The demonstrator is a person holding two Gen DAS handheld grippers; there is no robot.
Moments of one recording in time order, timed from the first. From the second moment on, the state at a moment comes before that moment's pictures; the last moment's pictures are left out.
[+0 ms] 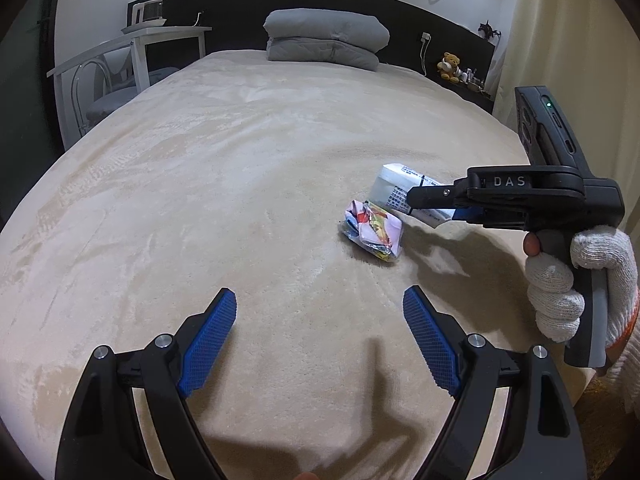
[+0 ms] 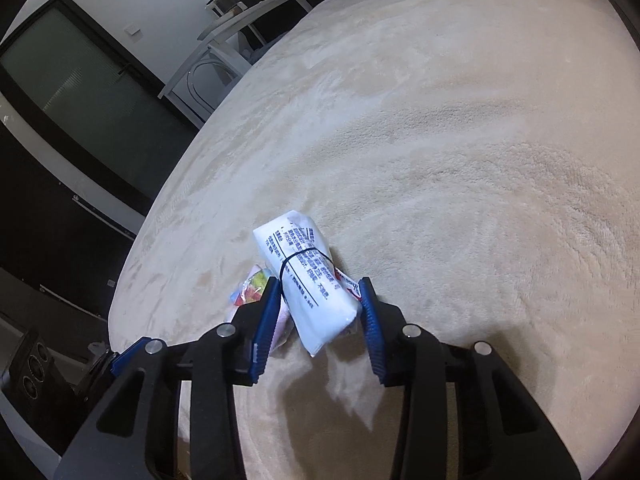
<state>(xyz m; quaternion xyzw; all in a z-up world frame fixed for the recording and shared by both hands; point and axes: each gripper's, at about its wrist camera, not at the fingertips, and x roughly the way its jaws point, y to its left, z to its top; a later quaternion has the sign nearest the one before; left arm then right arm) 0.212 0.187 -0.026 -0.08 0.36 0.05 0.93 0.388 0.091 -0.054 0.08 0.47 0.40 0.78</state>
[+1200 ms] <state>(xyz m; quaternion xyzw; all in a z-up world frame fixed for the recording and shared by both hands) 0.324 0.139 -0.062 0.02 0.41 0.06 0.91 0.345 -0.023 -0.011 0.06 0.44 0.40 0.80</state>
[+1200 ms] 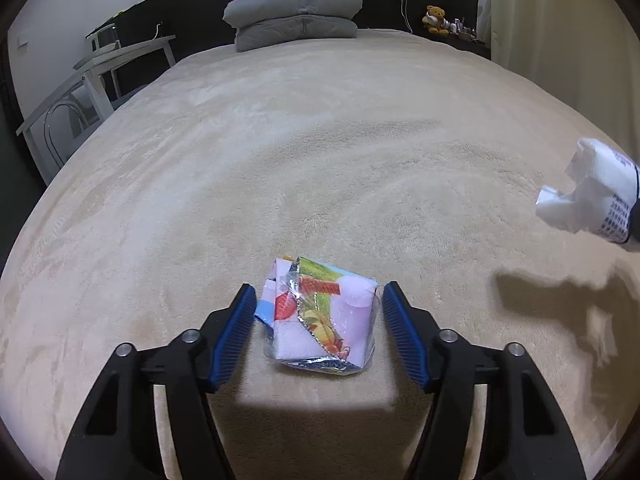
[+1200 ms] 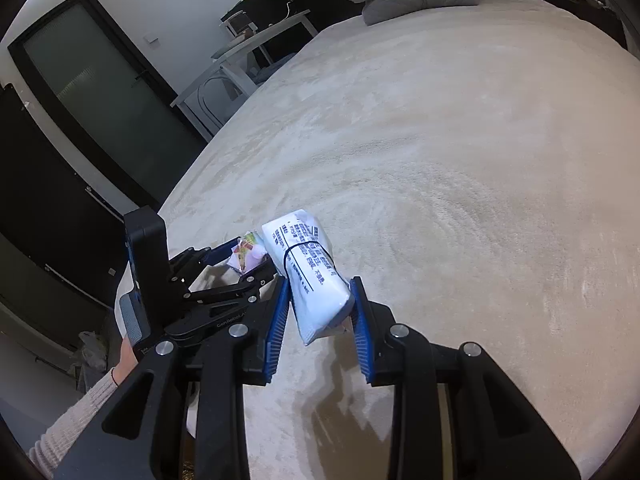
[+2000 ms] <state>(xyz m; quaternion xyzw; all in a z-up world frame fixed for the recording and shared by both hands) 0.284 0.112 -0.020 -0.02 0.35 0.03 0.94 0.330 -0.047 -0.010 0.08 0.43 0.38 0.82</state>
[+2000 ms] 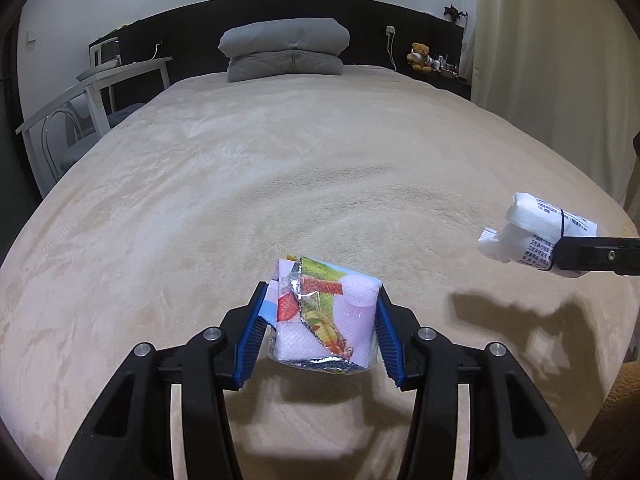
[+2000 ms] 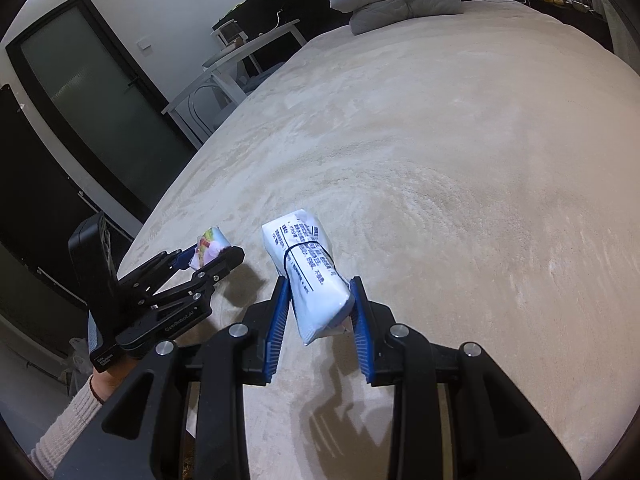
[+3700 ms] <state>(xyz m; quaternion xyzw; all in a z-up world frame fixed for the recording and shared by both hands) 0.056 -0.009 0.002 -0.09 0.25 -0.02 0.96 0.126 -0.156 -0.030 0.15 0.38 0.36 0.84</state>
